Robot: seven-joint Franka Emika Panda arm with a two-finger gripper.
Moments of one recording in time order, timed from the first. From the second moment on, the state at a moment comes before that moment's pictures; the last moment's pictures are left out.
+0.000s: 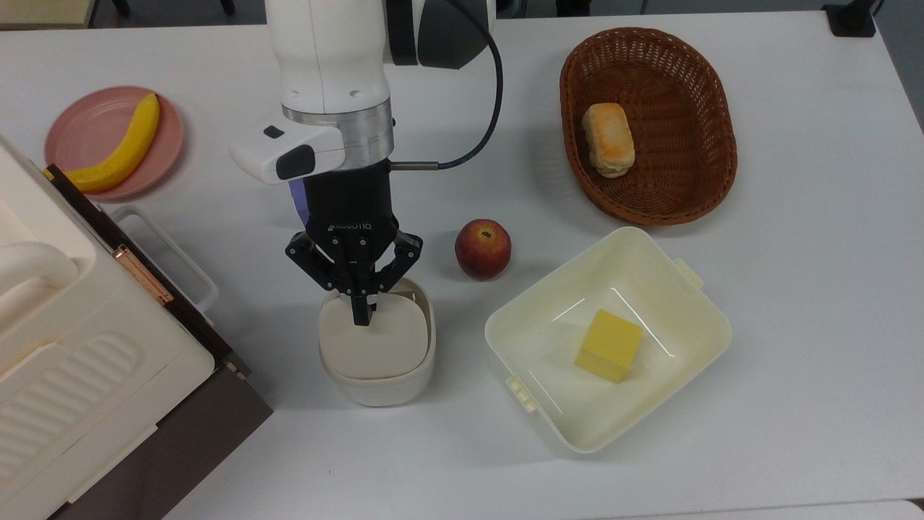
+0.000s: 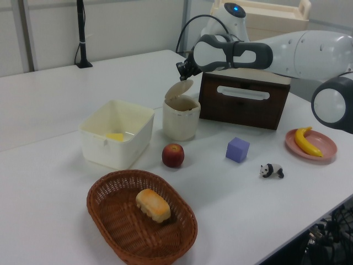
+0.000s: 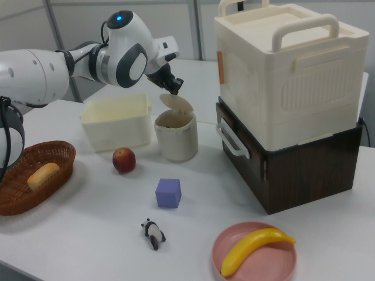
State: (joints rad) arm -0.01 0.49 0.01 -1.38 0.04 2.47 0.05
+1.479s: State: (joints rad) arm 0.00 0.40 0.02 -1.56 0.00 2.47 0.04
